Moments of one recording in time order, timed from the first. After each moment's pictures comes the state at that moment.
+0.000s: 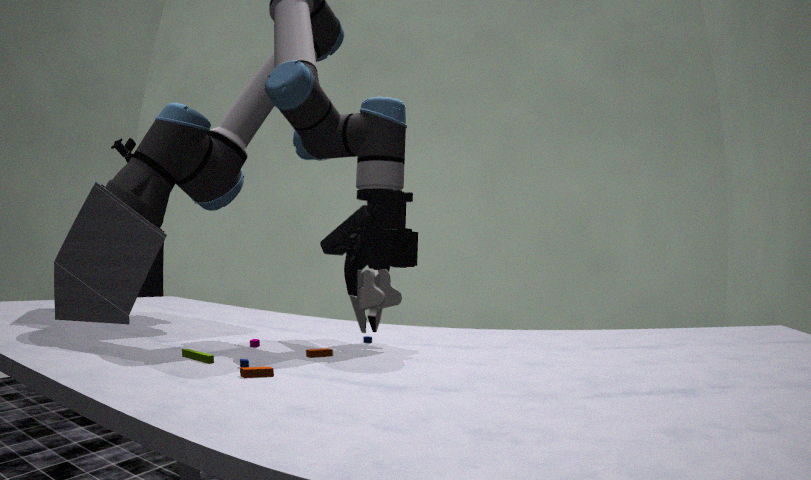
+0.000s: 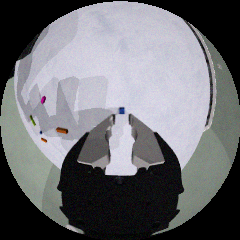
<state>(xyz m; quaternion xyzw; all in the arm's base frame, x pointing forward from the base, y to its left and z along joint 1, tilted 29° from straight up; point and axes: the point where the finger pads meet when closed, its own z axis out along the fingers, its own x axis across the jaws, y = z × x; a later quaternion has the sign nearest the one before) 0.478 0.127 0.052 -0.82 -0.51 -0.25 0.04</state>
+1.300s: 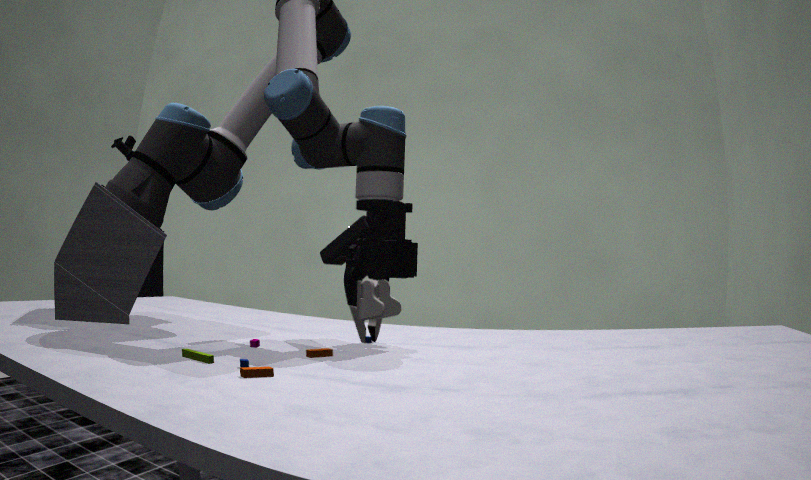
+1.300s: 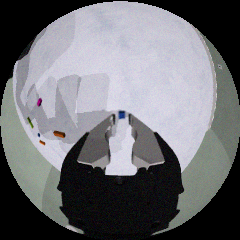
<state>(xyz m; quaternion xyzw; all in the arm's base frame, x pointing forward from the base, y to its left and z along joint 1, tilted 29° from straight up) 0.484 0.132 0.038 -0.82 -0.51 -0.25 0.04</state>
